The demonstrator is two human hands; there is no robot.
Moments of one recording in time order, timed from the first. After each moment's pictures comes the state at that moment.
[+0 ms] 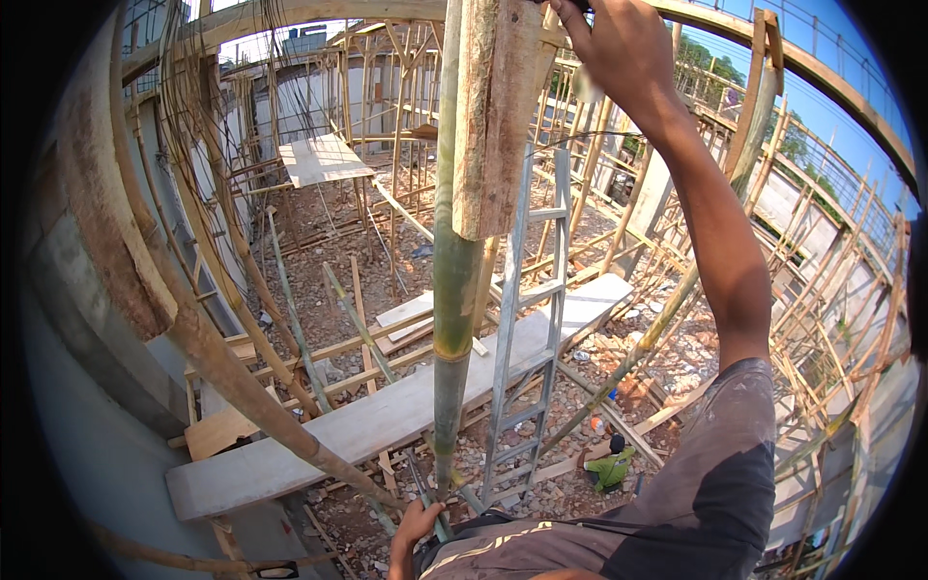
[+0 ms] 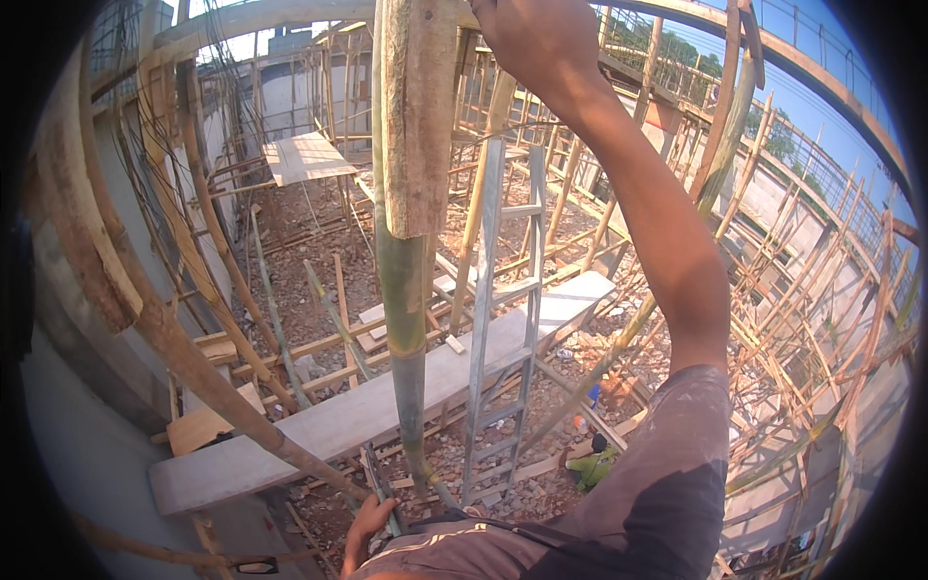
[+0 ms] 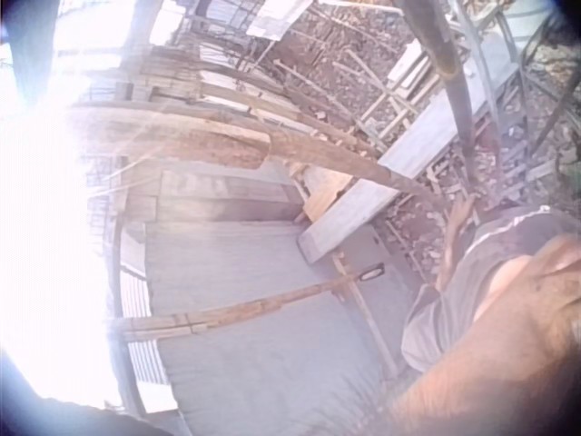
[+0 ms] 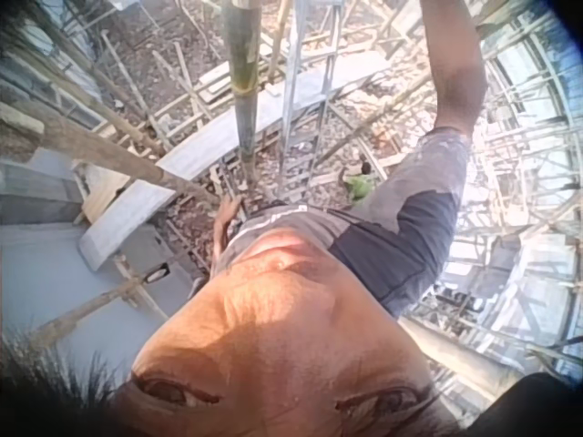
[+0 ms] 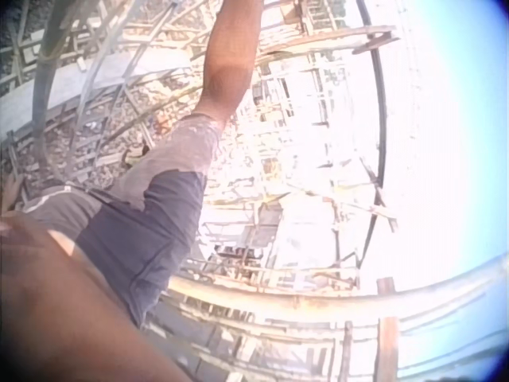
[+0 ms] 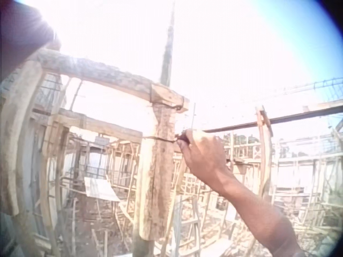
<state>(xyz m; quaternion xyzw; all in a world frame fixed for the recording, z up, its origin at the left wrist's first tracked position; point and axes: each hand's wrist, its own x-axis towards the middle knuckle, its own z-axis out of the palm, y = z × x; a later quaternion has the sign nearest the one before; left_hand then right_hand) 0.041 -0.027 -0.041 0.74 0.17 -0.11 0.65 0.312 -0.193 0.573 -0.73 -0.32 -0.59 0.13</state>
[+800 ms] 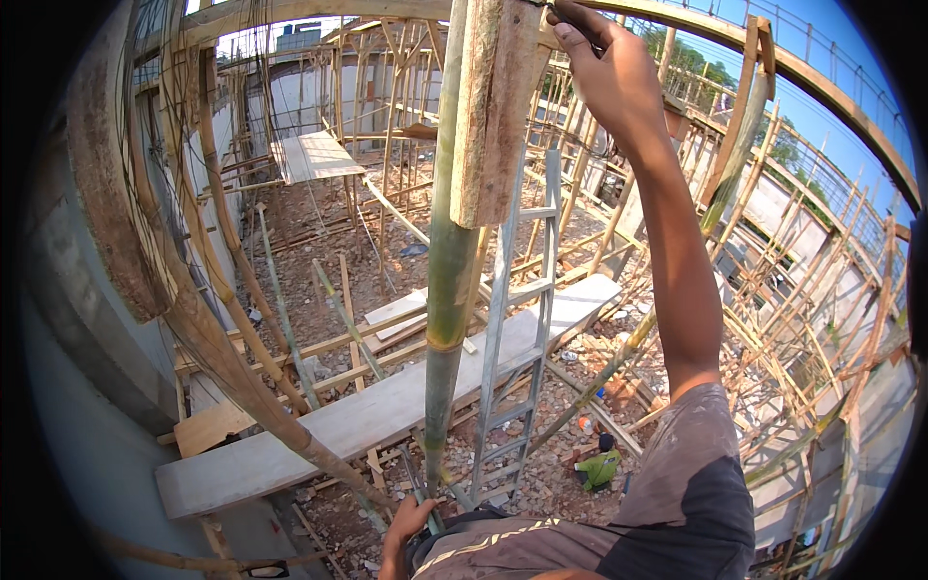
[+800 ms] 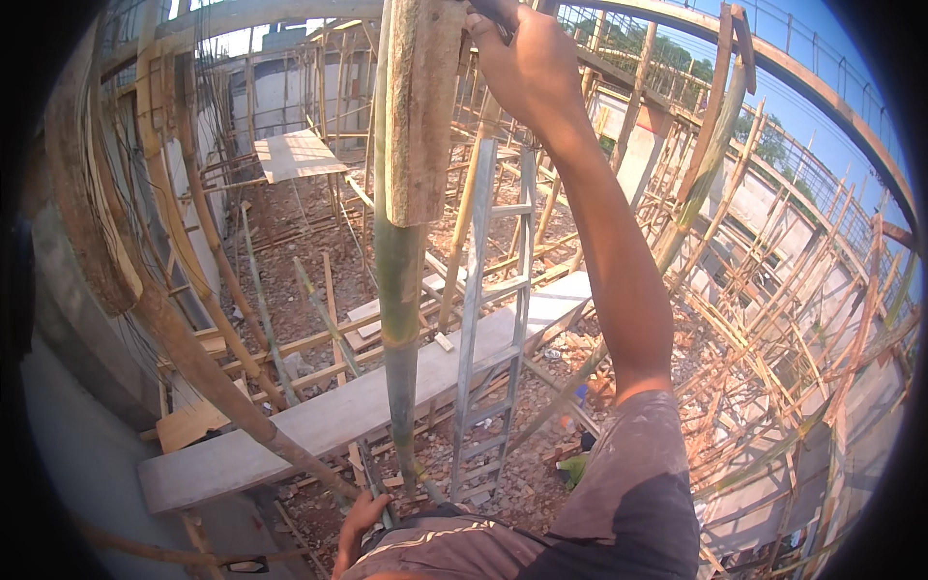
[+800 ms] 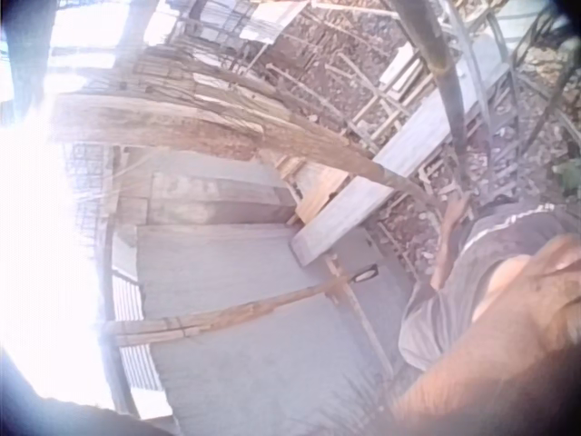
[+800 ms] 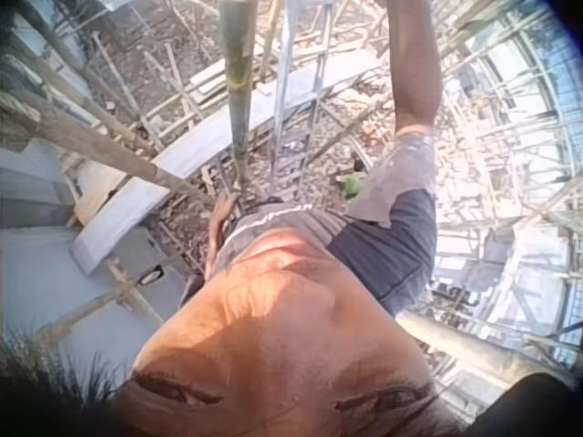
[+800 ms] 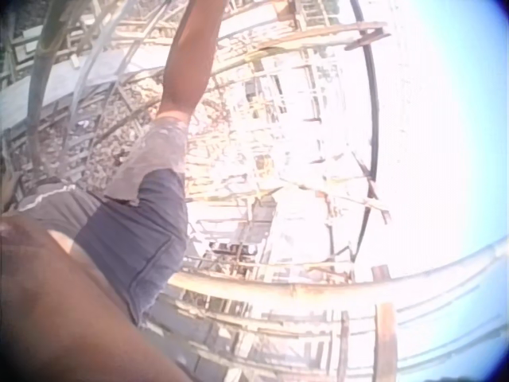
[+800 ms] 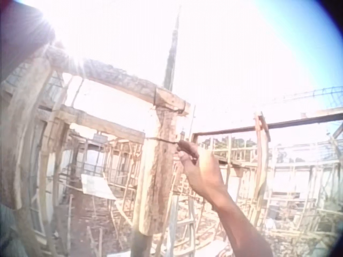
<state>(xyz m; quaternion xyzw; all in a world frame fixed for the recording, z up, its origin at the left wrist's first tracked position) 0.039 -0.024 -0.077 0.75 0.15 -0.12 0.63 0.297 -0.193 0.533 -0.68 -0.40 -0.50 0.37</state>
